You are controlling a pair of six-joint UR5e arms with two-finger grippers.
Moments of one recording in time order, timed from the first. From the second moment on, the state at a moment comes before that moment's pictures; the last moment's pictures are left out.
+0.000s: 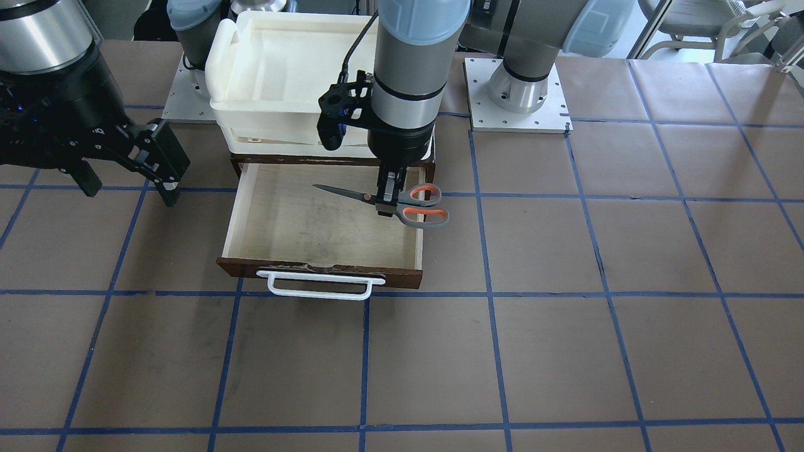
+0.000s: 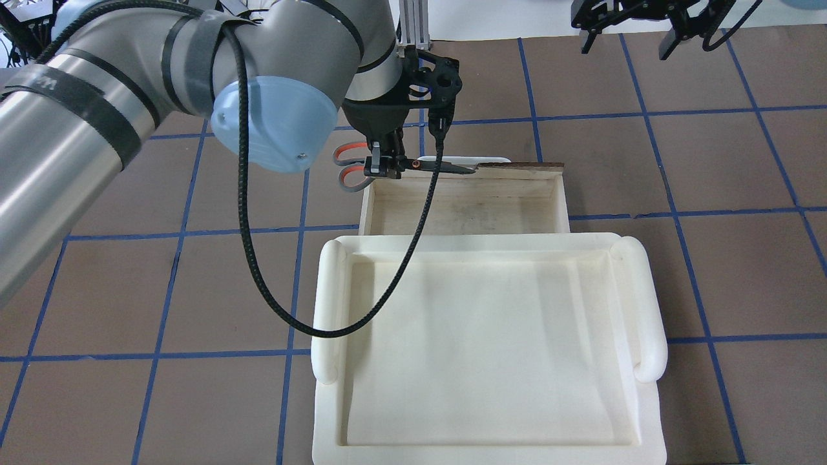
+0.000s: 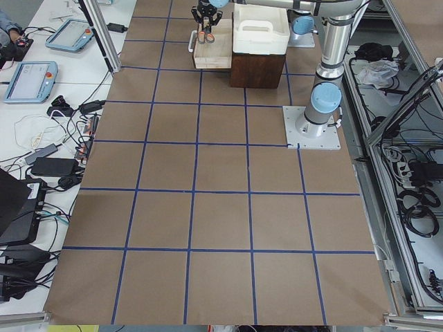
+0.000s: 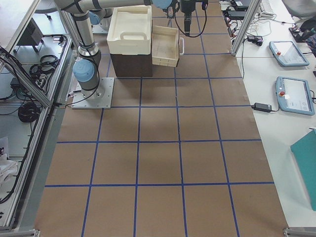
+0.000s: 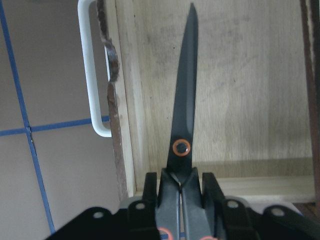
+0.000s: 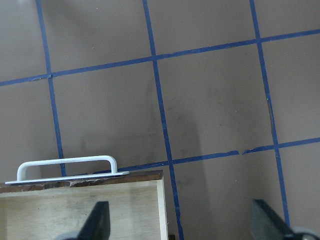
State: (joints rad) left arm -1.94 -1.81 -1.47 -1.36 1.52 1.35; right arm 1.54 -1.45 1.34 -1.62 -1.56 0.12
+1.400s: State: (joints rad) left arm -2.01 -1.90 -1.54 -1.31 1.52 1.32; right arm 1.54 -1.47 1.38 -1.62 -1.57 0.11
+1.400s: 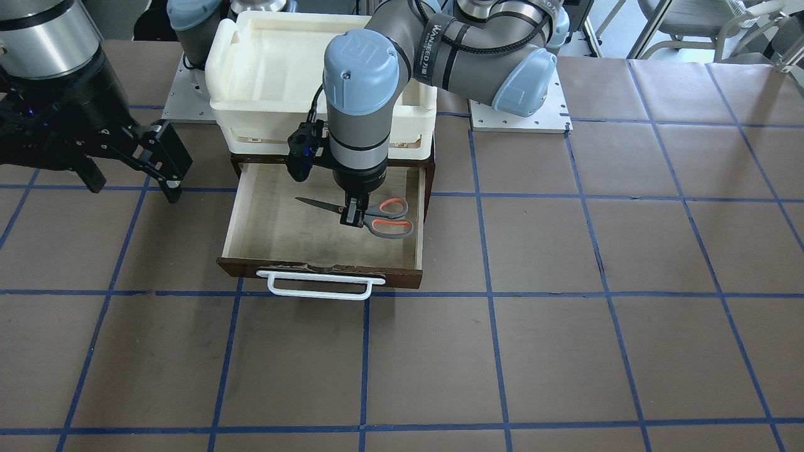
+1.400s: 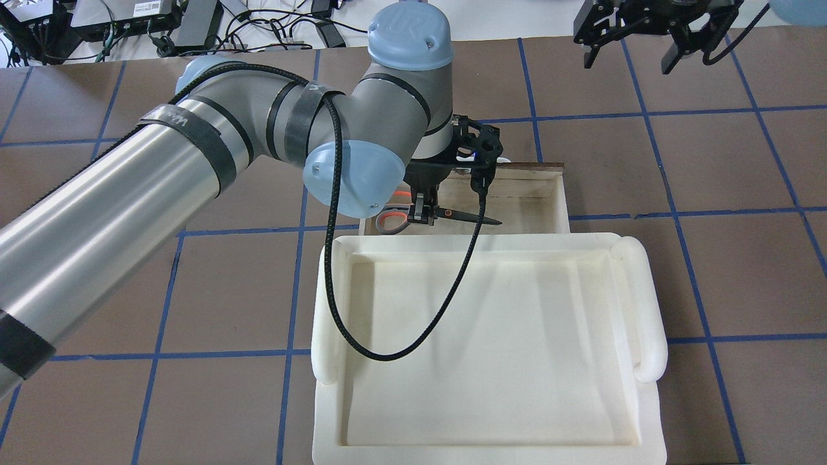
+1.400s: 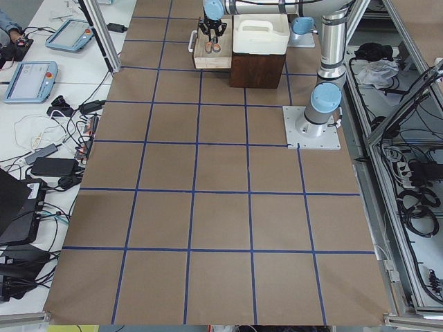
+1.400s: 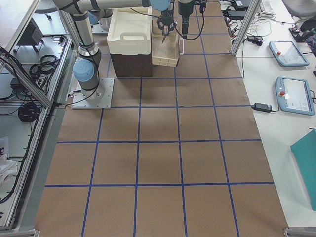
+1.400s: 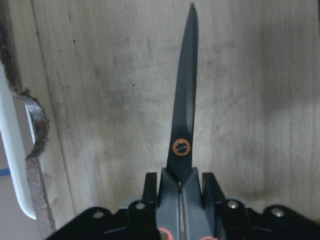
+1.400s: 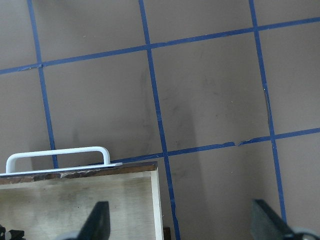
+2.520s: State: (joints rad) left arm -2.04 -1.92 -1.59 -1.23 1.52 1.31; right arm 1.54 -1.50 1.43 -1.63 -1.57 0.11
